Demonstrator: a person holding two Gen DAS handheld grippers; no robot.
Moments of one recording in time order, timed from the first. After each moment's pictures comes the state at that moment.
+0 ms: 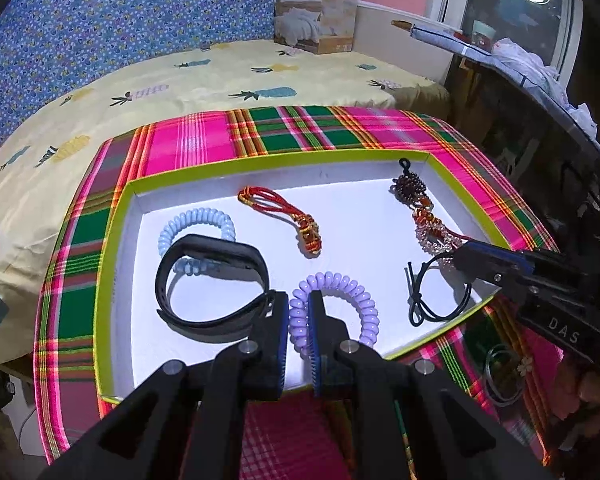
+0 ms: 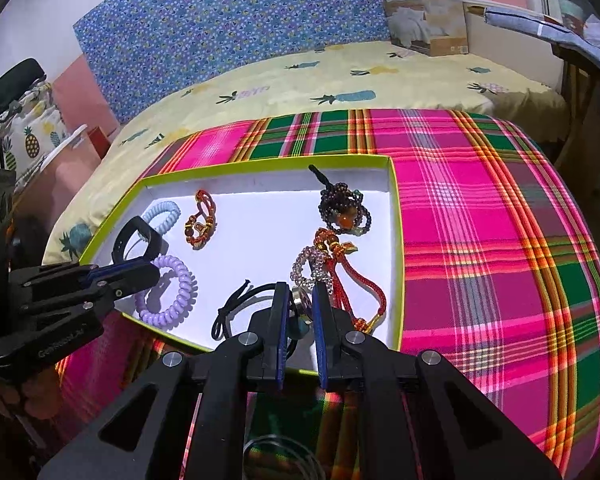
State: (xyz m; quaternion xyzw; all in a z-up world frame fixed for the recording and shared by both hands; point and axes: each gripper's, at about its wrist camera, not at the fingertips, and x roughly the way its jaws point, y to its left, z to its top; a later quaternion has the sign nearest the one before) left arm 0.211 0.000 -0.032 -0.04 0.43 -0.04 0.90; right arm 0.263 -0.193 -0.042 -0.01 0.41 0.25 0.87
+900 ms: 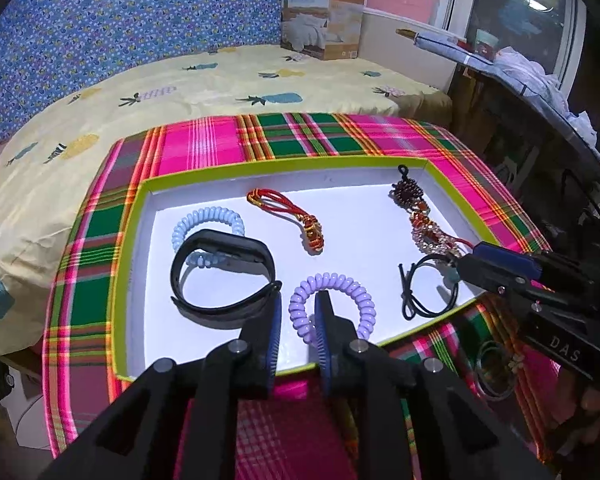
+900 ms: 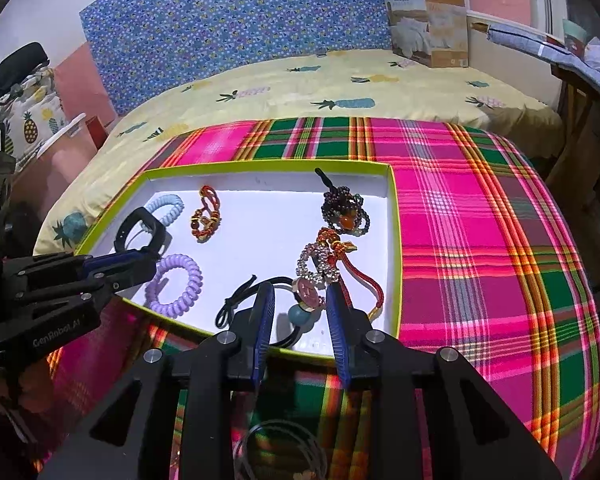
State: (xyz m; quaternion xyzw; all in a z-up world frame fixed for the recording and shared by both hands) left arm 0.196 0.003 -0.022 -0.05 0.42 -0.03 0.91; right arm 0.244 -0.187 -0.030 -0.04 0.40 0.24 0.88
